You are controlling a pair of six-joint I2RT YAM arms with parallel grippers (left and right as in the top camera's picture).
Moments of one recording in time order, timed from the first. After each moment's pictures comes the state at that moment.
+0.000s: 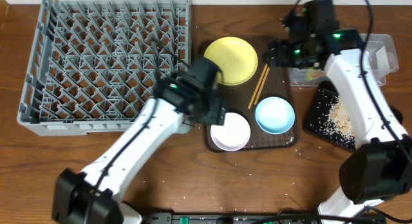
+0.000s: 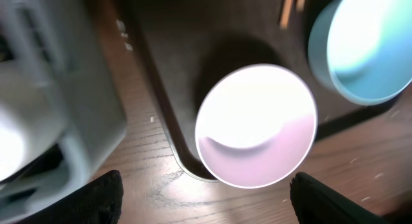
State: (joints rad) left arm -0.59 1.60 1.32 -0.98 0.11 -0.37; right arm 0.13 1.82 1.67 -0.93 -0.30 0.13
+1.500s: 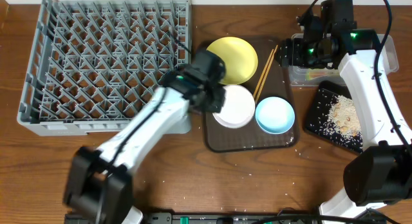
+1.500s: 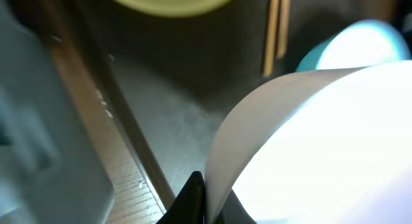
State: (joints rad) left arm -0.53 1.70 1.32 -0.78 0.21 -0.28; right arm 0.07 1.80 1.67 -0.96 -0.31 0.12
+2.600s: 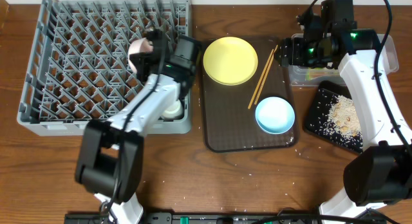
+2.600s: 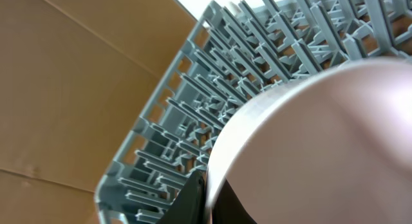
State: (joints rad) left arm -0.40 1.87 1.32 -0.49 -1.21 -0.27; right arm 0.07 1.80 1.67 -0.96 -0.31 0.12
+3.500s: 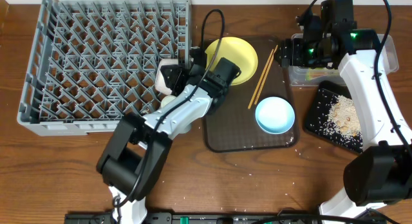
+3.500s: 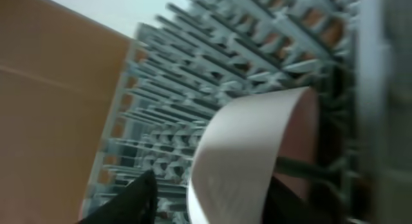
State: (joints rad) left arm -0.60 1.95 1.32 -0.58 -1.15 -0.22; right arm 0.07 1.80 1.67 -0.96 -0.31 0.10
